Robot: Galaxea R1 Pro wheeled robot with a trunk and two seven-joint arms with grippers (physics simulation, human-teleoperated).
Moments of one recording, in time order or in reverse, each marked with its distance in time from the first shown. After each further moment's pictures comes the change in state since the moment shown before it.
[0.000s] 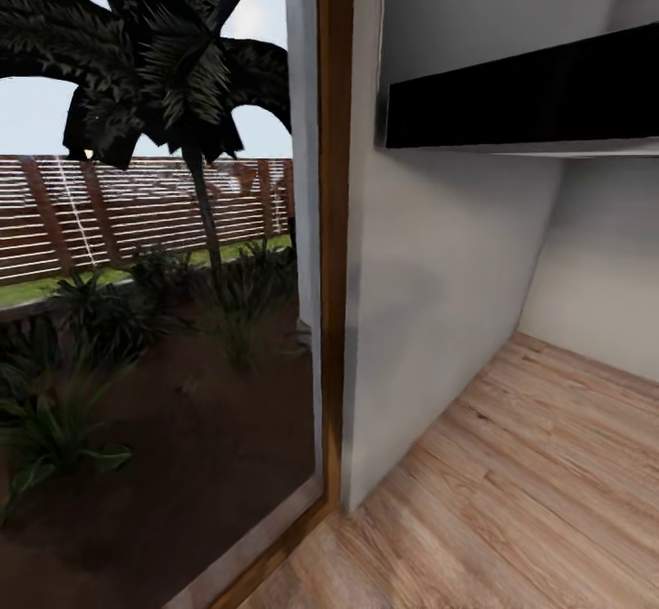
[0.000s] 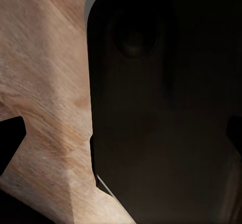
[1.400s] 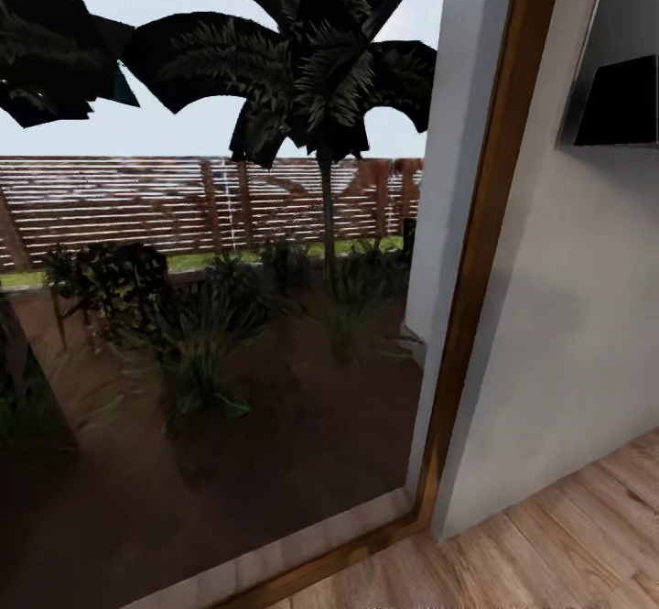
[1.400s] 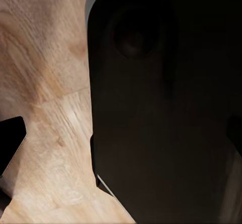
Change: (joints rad) left arm 0.000 0.000 0.001 0.000 0.000 0.000 0.000; right arm 0.000 0.014 0.001 -0.001 0.039 0.044 0.006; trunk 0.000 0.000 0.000
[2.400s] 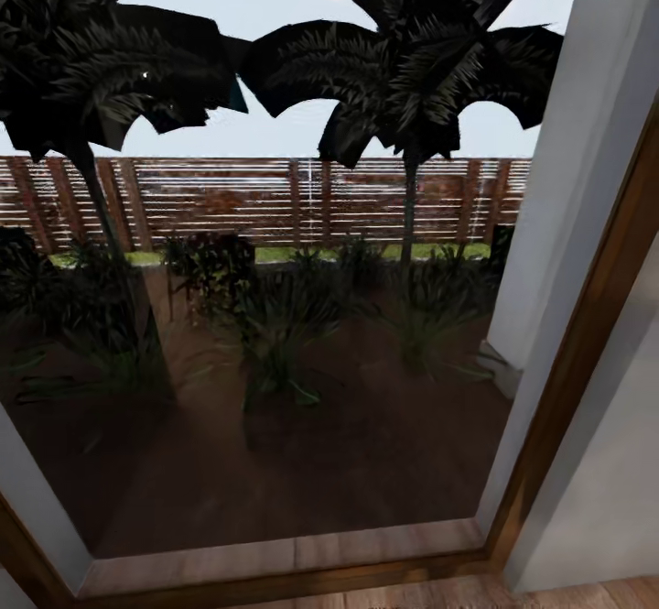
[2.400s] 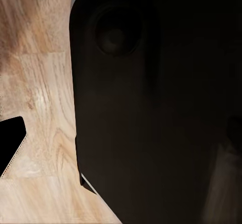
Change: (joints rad) left arm 0.000 -0.022 0.012 0.004 0.006 0.000 0.001; right arm 0.000 -0.001 0.023 0.000 0.000 0.039 0.000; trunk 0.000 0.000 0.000
